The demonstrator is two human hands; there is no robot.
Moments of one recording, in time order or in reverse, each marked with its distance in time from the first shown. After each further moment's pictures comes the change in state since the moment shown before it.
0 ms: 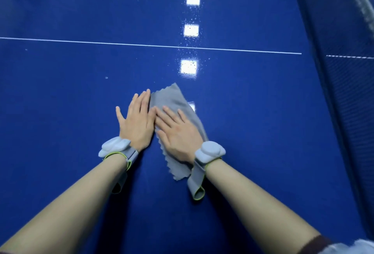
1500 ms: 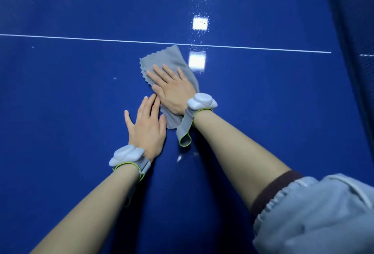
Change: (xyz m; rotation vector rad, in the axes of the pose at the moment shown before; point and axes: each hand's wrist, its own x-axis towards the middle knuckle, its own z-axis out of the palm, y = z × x) left_hand 0.007 0.000 0.008 0.114 0.033 -0.010; right_hand 0.132 0.029 -0.022 0.029 -0.020 0.035
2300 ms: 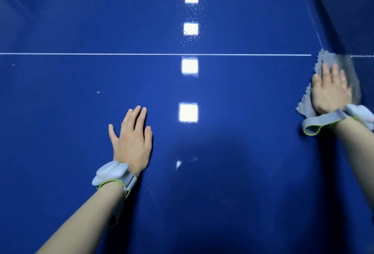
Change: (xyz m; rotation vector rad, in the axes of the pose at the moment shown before) left_hand 0.000 0.003 -0.003 -0.037 -0.006 -0.025; right_hand -0.198 0.304 -0.069 0.007 0.273 1.004
